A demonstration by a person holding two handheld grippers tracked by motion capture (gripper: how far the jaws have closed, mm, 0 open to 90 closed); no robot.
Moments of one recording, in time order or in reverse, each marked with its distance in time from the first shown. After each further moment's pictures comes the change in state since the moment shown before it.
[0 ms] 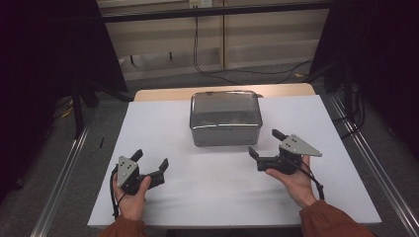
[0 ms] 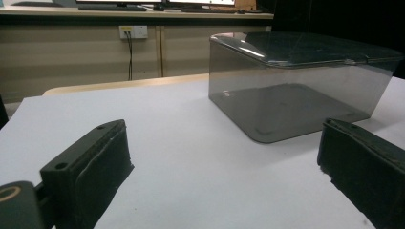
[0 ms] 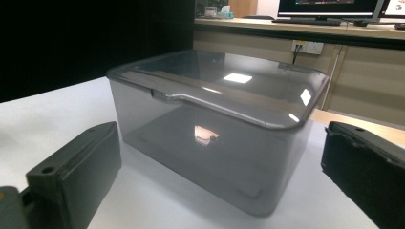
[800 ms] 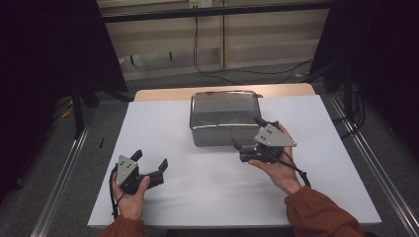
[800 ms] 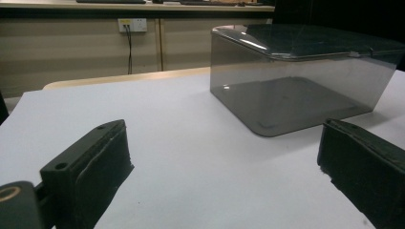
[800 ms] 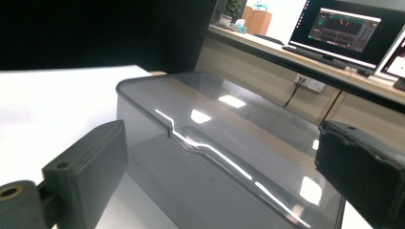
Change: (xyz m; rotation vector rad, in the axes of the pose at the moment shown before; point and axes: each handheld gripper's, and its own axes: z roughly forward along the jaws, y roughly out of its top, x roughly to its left) left arm 0.003 0.000 0.001 0.033 0.000 -0.001; right arm 0.026 0.033 0.037 0.002 0.009 -0.276
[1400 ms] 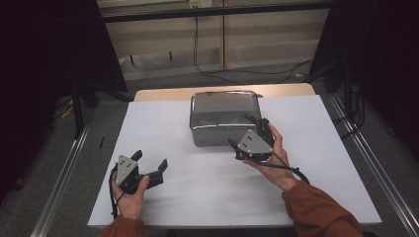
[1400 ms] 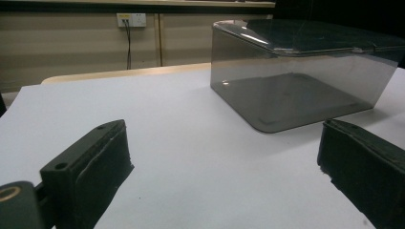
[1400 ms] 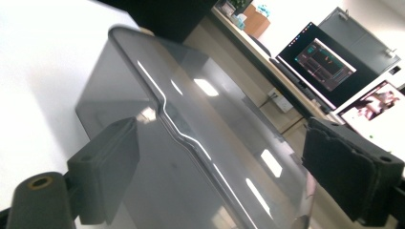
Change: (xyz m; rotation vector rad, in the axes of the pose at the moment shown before) left arm 0.002 -0.001 0.000 0.013 -0.001 -0.007; right arm 0.014 0.000 0.019 0.082 -0.061 -0.418
